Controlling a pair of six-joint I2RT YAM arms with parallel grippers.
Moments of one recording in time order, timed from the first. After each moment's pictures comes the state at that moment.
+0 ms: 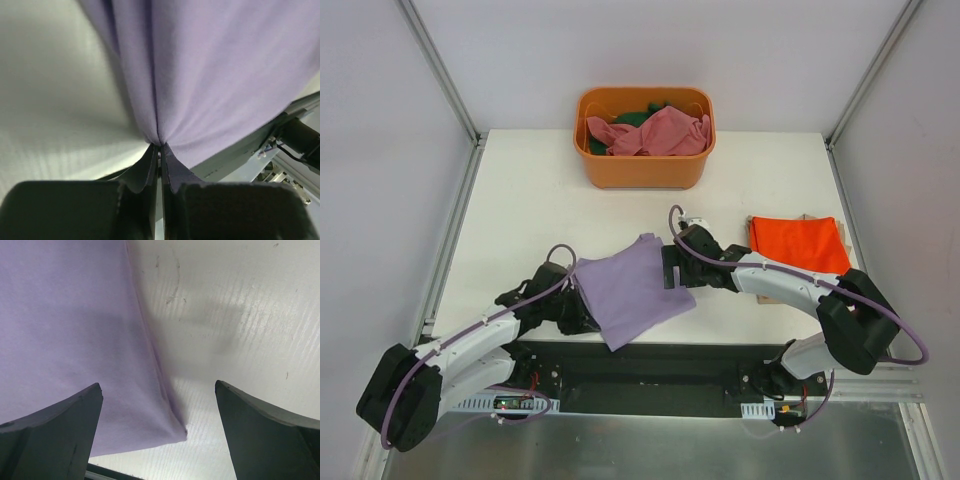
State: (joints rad) left arm -0.54 0.91 0.28 -0.37 0.40 -1.00; right arm 0.82 1.45 0.83 -0.39 0.19 0.60
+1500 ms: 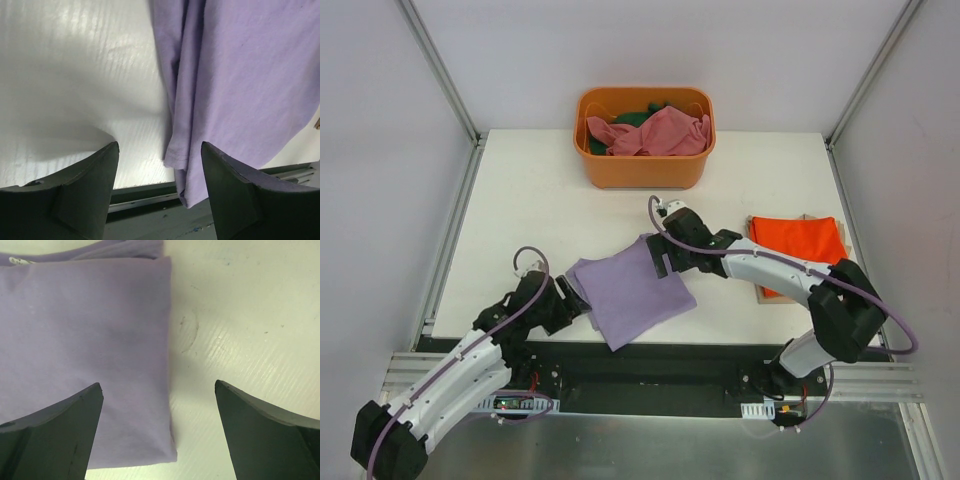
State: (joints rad) left arm -0.54 0.52 0.24 -0.61 0.04 -1.09; right arm 0.85 1.53 1.00 -0.40 0.19 0.32
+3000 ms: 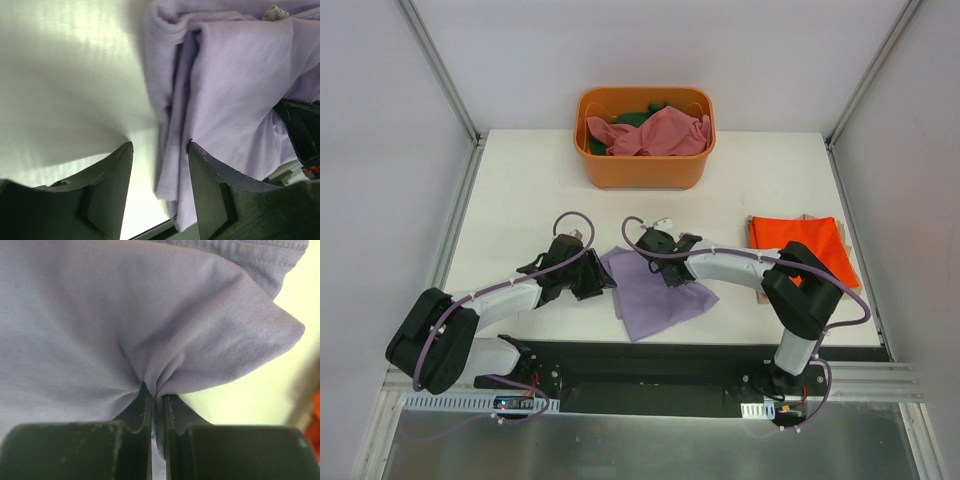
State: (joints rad) left arm -0.52 1.24 0.44 -0.09 0.16 -0.95; right arm 0.95 1.78 1.12 -0.61 0.44 0.45
